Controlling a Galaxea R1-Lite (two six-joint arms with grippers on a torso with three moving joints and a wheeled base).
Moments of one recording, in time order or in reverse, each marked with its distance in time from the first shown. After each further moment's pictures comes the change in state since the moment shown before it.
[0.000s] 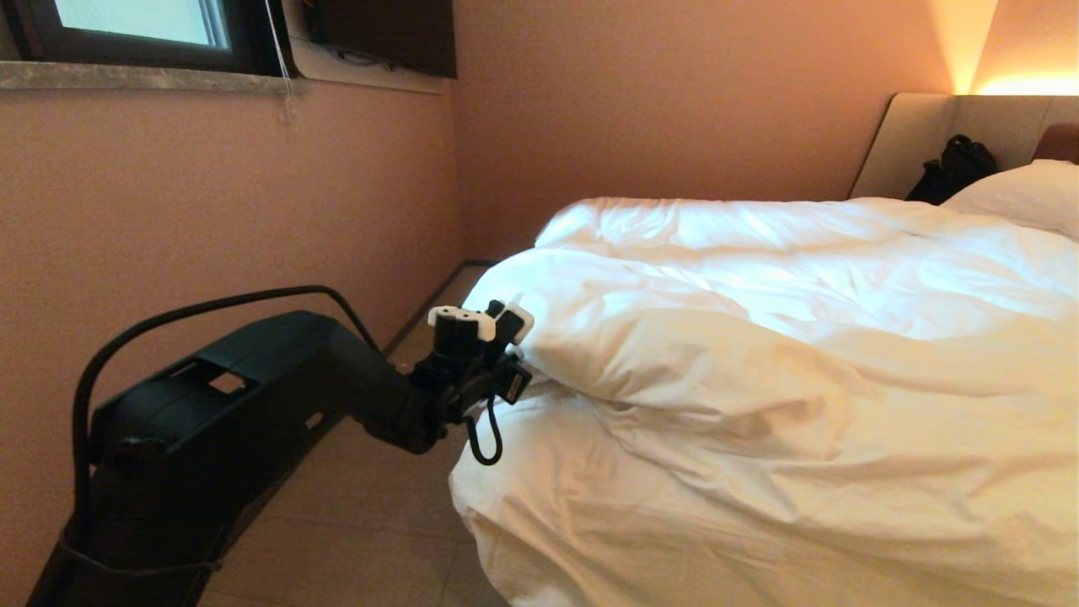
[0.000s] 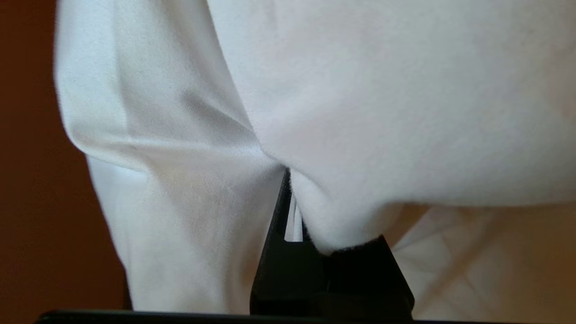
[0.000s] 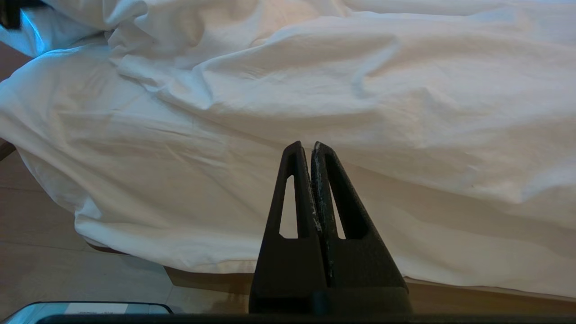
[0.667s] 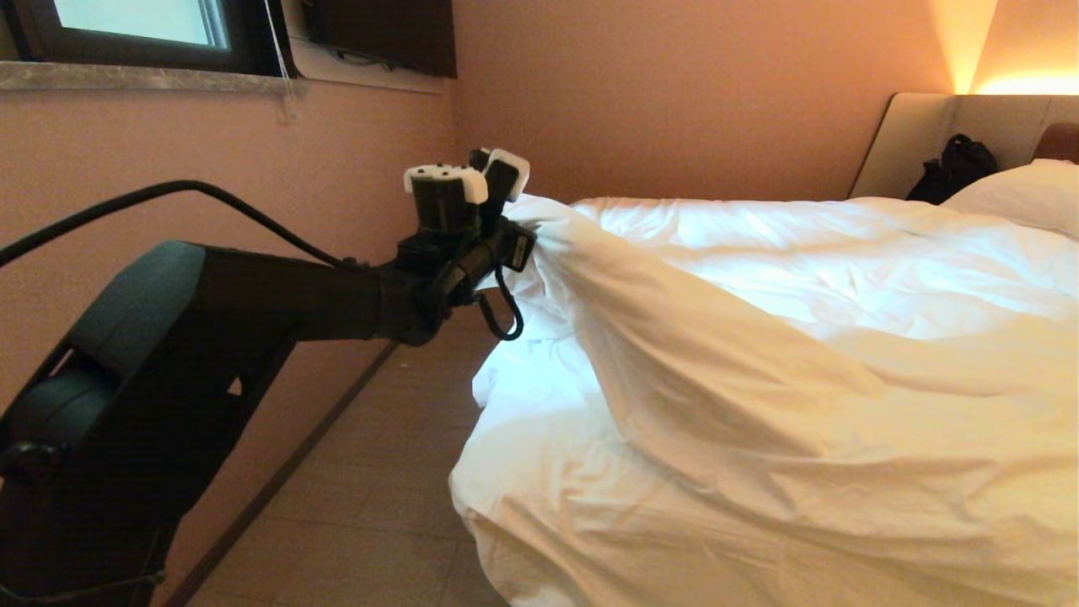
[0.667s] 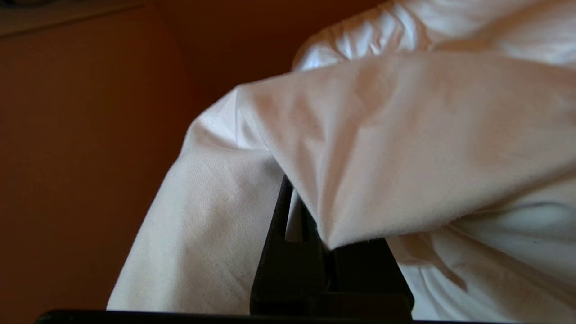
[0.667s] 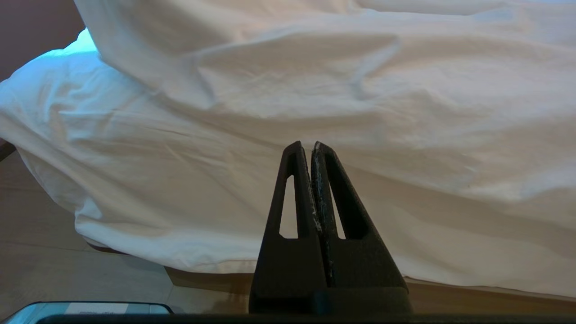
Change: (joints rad) left arm -0.024 -0.128 -0.437 0.191 0.174 -0.005; right arm 0.000 0.000 0.000 0.000 0.000 0.000
